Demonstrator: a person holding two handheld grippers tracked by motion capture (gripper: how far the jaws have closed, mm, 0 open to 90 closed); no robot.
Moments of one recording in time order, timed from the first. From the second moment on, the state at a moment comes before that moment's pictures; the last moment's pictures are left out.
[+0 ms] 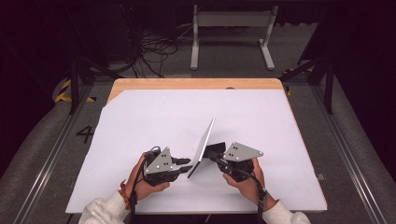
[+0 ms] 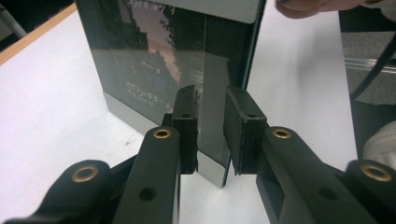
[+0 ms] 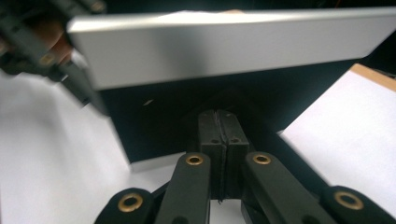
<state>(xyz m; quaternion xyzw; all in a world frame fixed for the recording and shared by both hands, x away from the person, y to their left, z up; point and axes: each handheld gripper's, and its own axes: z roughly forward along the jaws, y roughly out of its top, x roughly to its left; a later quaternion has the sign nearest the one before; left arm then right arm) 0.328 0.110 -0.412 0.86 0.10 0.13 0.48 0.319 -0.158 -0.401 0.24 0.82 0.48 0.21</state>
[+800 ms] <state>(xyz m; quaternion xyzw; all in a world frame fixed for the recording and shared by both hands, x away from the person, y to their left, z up) 0.329 0.108 -0.434 0.88 0.08 0.10 0.45 0.285 -0.155 -0.406 0.23 0.83 0.45 0.21</state>
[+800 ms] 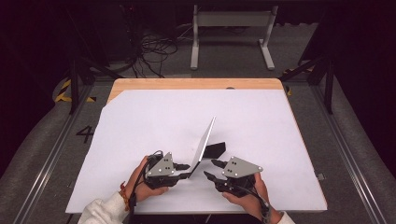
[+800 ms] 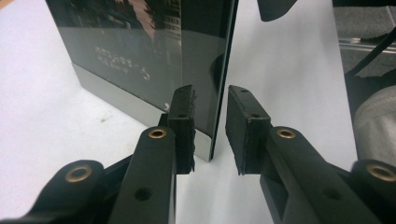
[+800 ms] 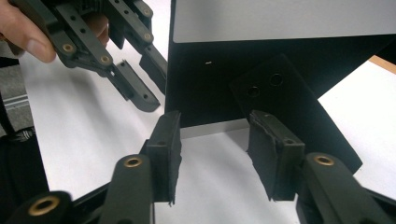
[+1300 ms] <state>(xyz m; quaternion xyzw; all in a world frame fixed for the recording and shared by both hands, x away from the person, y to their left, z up) 0.331 0.101 -0.436 0.88 0.08 0.09 0.45 0.285 -0.159 -0.404 0.24 0.83 0.46 0.21</state>
